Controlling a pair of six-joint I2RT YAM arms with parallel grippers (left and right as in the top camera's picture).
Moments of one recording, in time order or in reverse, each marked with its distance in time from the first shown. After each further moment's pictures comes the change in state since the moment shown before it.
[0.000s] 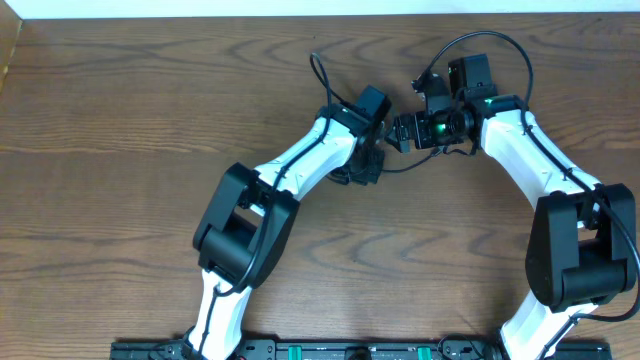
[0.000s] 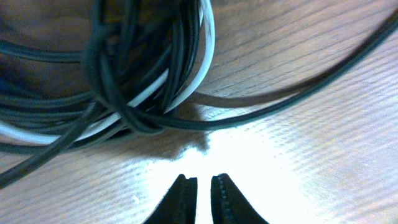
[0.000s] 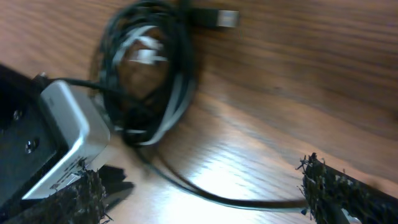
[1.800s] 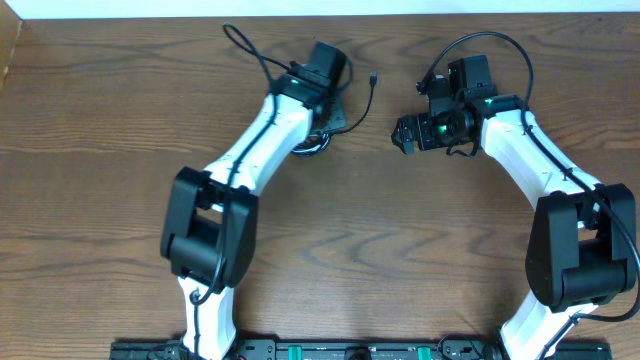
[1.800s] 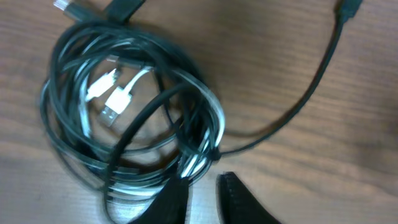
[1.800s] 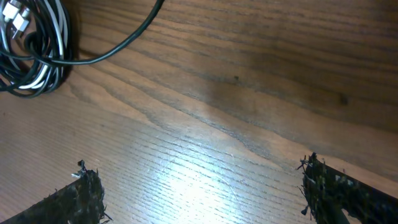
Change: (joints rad) left arm 0.154 -0.060 0.047 0.129 -0.261 -0.347; right arm 0.000 0.000 0.000 -0.027 0.138 -0.004
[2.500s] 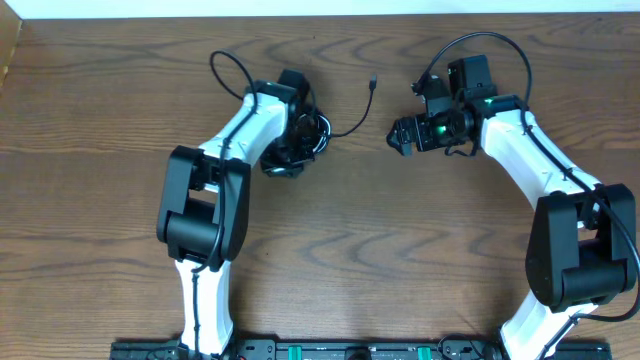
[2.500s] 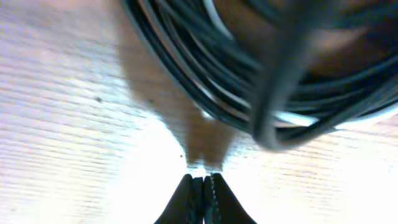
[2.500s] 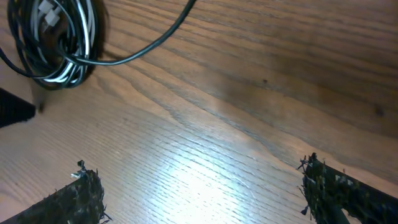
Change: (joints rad) left arm 0.149 0.085 -0.050 -0.335 0.203 0.111; right arm 0.000 0.000 0.000 0.002 -0.080 -0.041
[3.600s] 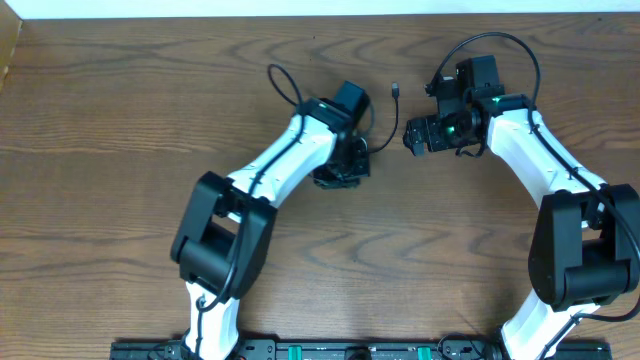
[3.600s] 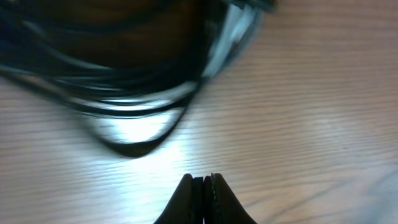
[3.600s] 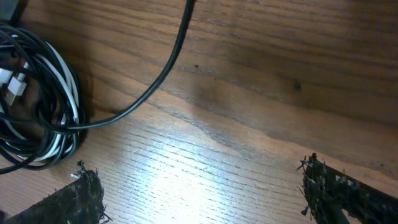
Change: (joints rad) left arm -0.254 -0.108 -0.059 0.128 0.188 -0.113; right arm -0.030 0.000 0.000 -0.036 0.149 -0.007
